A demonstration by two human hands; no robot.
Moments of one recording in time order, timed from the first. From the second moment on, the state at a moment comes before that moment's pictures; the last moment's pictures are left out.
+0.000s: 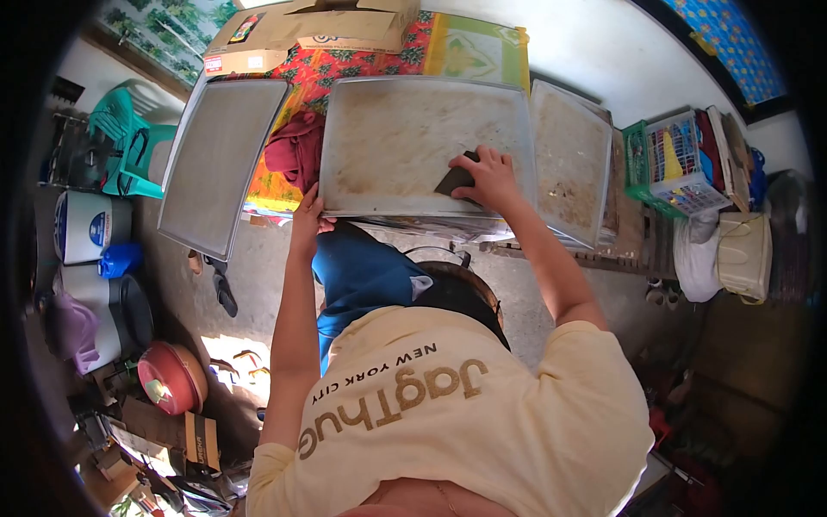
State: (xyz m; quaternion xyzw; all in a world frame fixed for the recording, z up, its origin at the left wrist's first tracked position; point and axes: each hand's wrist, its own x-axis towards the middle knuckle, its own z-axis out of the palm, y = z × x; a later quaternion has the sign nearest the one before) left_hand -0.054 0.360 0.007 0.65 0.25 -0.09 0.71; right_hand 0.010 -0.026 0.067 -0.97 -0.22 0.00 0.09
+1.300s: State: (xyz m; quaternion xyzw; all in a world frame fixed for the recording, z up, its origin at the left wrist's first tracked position) left_hand -0.064 0.271 0.059 0.95 -0.18 0.13 0.20; right_hand -0.024 0.080 0.075 -0.61 0.09 0.18 0.76
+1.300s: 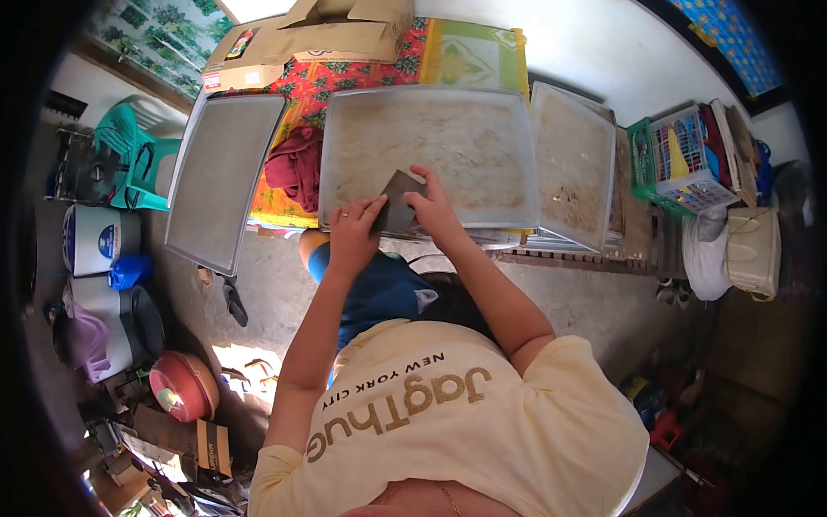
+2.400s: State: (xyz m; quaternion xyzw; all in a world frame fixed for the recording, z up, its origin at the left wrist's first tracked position) left_hand -0.092 0.378 0.023 0.74 0.23 0.01 0.63; right_hand 0.033 -0.057 -0.019 -0.96 0.23 -0.15 0.07
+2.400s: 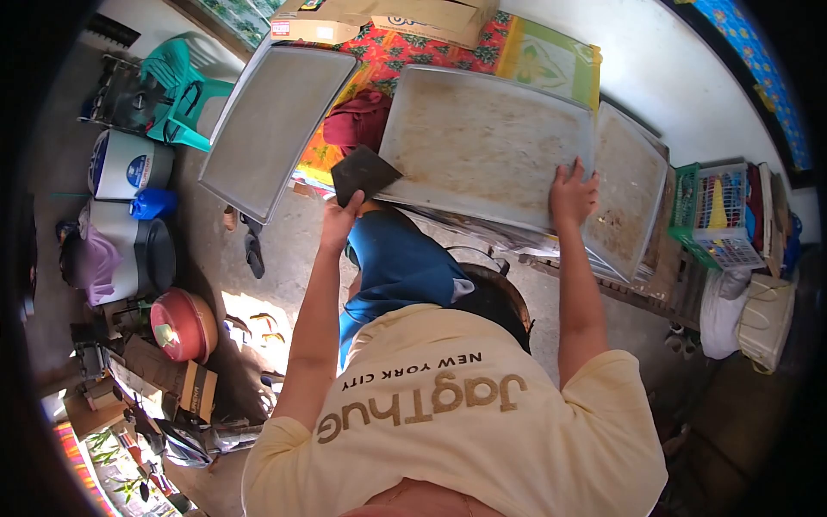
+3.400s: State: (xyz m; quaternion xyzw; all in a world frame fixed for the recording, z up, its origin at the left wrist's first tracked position) left_hand -0.078 0.393 0.007 0.75 0.19 0.04 0.64; right_hand 0.033 -0.057 -0.018 -0.96 0.23 -0.15 0.06
